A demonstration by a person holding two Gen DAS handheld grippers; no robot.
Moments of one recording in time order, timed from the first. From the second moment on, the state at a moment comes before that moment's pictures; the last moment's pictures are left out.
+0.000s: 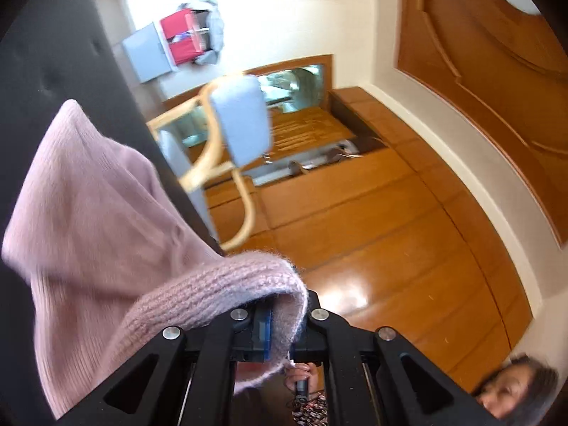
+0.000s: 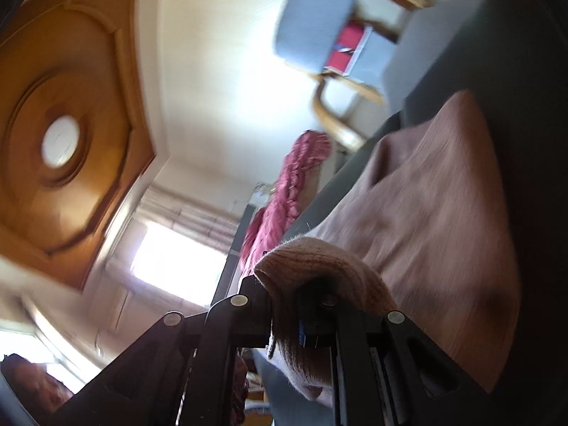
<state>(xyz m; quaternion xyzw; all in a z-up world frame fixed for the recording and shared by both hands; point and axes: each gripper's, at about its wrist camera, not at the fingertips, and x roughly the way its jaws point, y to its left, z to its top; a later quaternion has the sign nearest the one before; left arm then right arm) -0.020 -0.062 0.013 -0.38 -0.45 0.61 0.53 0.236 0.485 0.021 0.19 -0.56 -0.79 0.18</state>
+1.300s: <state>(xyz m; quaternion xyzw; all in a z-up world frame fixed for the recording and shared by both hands) -0.123 -0.018 -0.075 -0.44 -0.67 0.47 0.37 0.157 0.548 -0.001 0.25 -0.57 -0.78 0.09</state>
